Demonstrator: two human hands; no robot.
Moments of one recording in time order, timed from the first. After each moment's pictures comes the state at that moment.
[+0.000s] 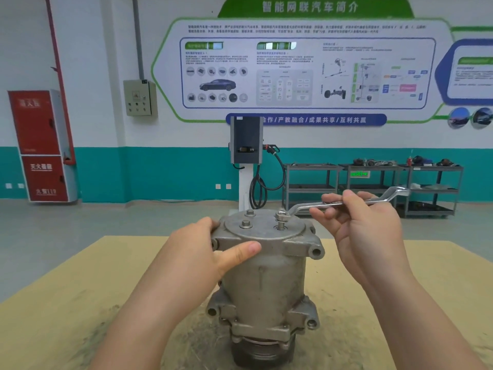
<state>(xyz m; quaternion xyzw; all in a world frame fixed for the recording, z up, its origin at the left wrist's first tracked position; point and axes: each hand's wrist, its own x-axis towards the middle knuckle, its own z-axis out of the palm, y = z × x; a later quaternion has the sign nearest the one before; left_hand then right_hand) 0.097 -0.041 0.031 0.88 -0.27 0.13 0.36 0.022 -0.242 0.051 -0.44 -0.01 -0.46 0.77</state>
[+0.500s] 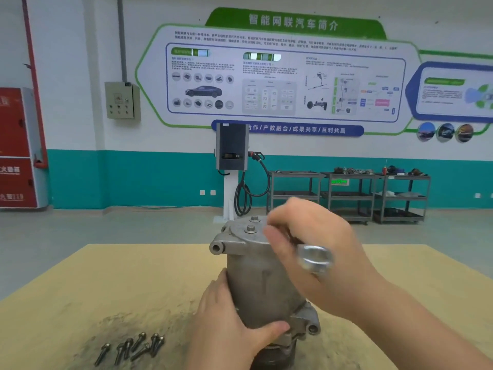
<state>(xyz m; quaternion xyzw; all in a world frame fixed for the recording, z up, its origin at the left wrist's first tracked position) 0.096 -0.068 -0.059 0.83 -0.27 0.06 0.48 0.000 -0.182 0.054 -0.82 -0.21 -0.53 0.04</state>
